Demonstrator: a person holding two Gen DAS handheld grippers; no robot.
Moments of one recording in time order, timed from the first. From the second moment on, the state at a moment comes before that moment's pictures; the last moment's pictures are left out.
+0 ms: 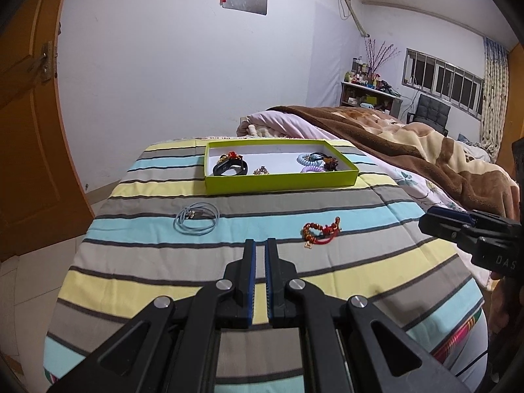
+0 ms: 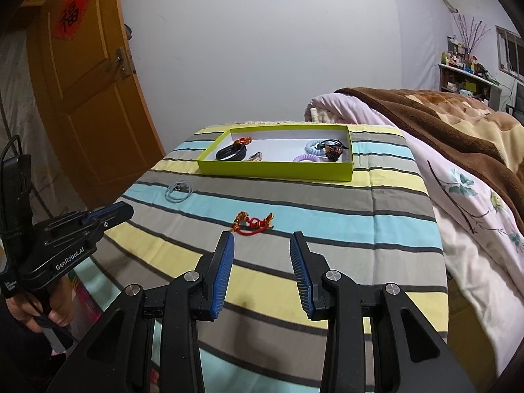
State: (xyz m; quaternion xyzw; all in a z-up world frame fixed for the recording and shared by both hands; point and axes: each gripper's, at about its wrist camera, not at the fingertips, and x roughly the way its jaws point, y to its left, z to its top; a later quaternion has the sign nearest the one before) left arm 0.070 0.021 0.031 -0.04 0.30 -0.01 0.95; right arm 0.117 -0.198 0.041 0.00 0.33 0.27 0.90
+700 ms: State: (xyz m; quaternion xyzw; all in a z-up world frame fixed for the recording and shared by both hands) left arm 0.050 0.036 0.018 -0.05 0.30 0.02 0.95; right arm 0.105 -0.182 0.022 -0.02 0.33 0.29 0.90
